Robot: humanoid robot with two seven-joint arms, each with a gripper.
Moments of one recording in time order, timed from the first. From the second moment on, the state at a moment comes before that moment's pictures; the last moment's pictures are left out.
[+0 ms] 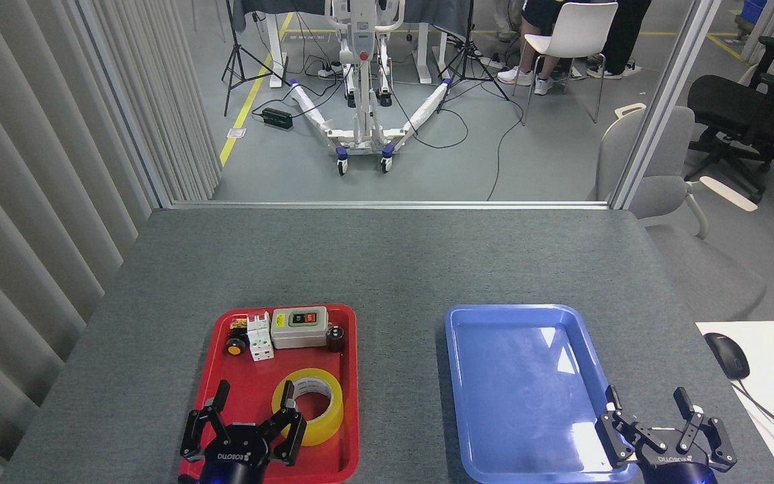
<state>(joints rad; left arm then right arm) 0.12 -0.09 -0.03 -1.60 -1.51 -0.05 0.21 0.18 -0.22 -0.08 -1.63 1.29 0.00 -0.06</state>
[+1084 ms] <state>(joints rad) -0.08 -0.10 -0.04 -1.65 -1.48 -0.05 -0.78 0.18 -0.21 -0.08 -1.63 1.30 -0.01 -0.10</state>
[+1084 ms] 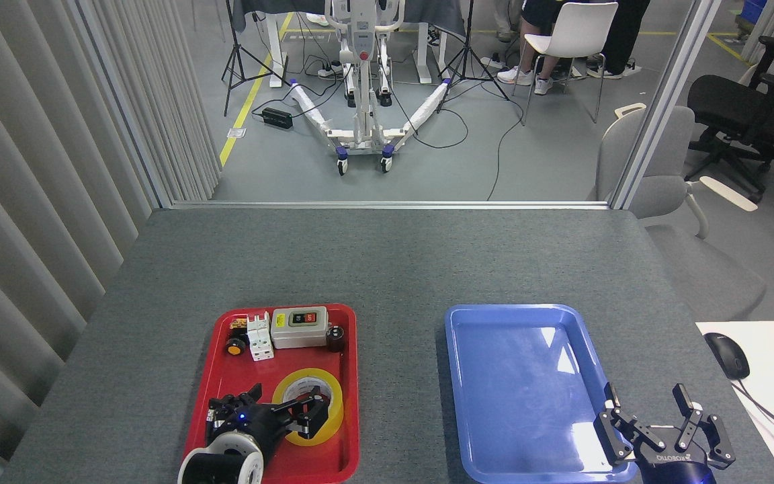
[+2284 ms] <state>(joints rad) -0.27 -0.07 -0.04 -1.29 -1.49 0.08 -0.80 0.18 -0.21 -0.08 -1.63 1.31 -0.01 -0.09</state>
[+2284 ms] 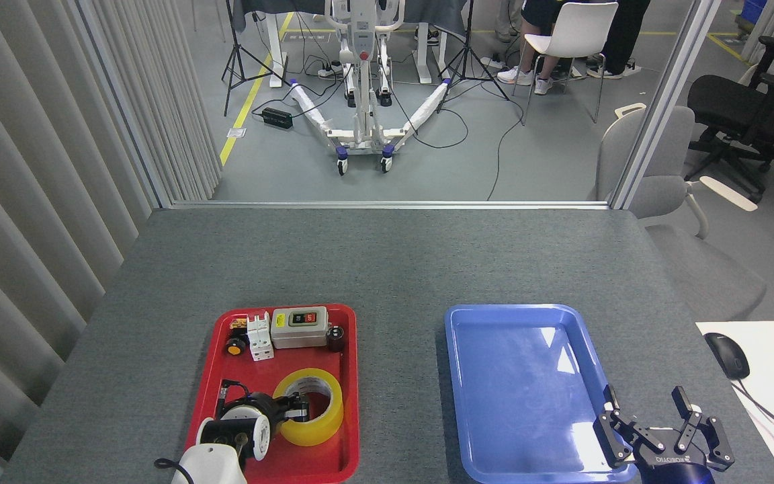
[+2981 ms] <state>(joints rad) -0.20 -0.08 0.14 -1.46 -1.20 -0.07 -0.87 0.18 -0.21 -0.08 -1.62 1.31 -0.01 -0.10</state>
